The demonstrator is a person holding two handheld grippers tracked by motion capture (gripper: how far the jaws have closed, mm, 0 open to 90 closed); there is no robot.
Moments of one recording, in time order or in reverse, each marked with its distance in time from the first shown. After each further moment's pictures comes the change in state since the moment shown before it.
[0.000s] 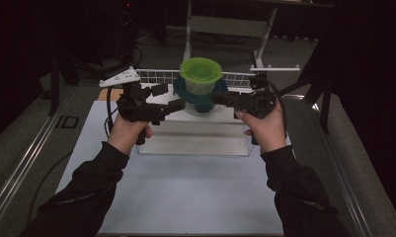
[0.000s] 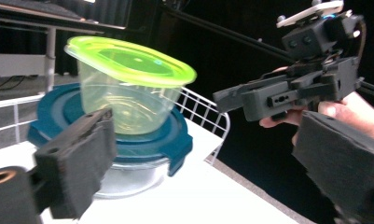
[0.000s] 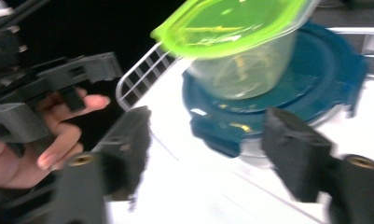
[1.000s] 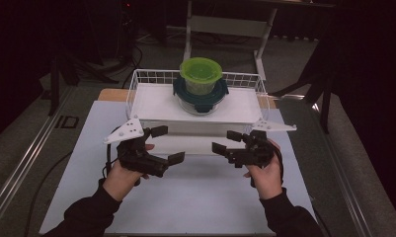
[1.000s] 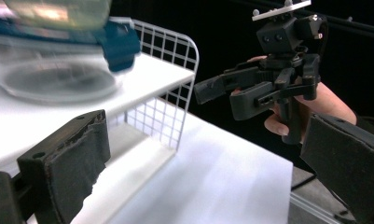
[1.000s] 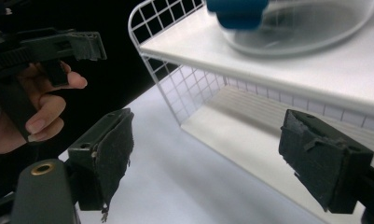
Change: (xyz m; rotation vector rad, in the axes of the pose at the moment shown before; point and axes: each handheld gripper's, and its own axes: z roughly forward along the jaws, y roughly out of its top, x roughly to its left) left arm -0.040 -0.082 -0.022 0.095 -0.044 0.105; right arm -0.016 -0.118 0.000 -0.065 0.061 -0.113
